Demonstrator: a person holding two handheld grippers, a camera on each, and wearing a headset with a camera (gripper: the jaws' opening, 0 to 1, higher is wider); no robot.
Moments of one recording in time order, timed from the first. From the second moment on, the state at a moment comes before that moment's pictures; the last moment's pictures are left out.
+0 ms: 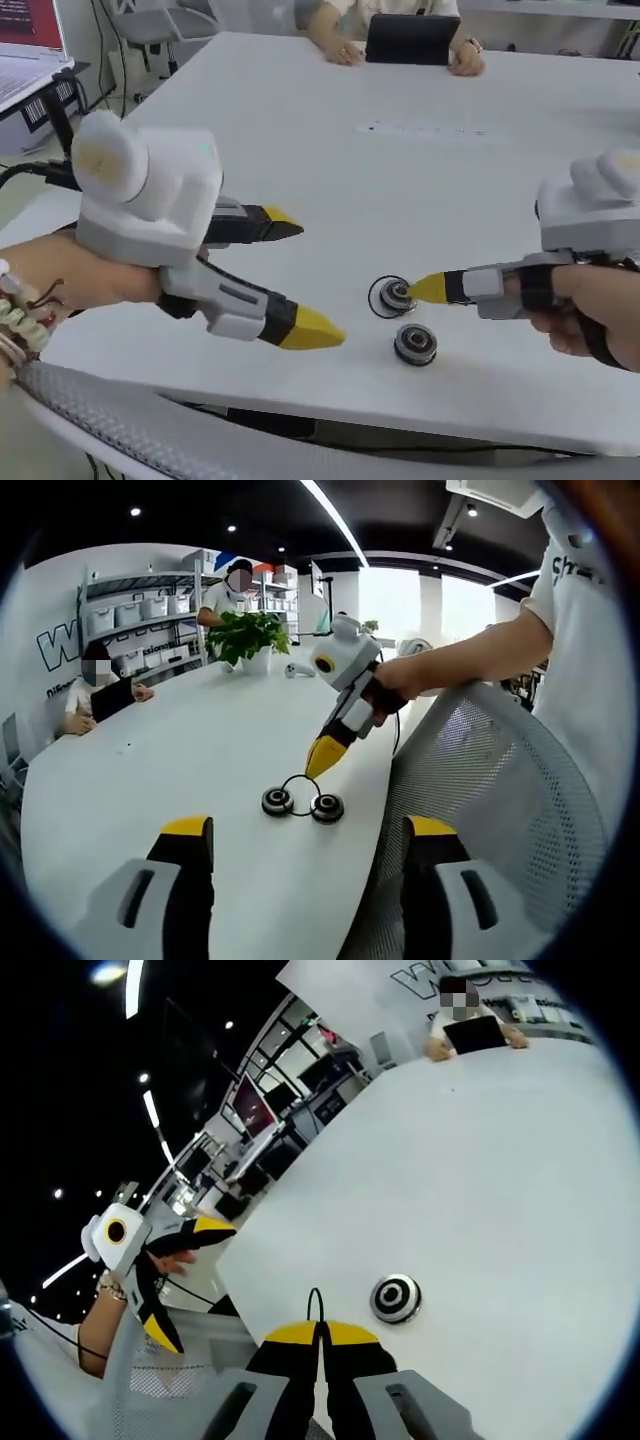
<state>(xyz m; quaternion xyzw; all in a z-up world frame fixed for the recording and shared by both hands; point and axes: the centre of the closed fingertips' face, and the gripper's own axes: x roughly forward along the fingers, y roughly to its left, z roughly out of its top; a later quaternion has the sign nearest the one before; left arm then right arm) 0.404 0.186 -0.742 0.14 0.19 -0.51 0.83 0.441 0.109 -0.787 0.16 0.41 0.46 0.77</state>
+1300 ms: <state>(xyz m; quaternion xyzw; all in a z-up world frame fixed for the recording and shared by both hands) 0.383 0.201 -0.764 0.05 0.21 -0.49 0.84 0.416 0.157 -0.810 0.08 0.39 0.51 0.76</state>
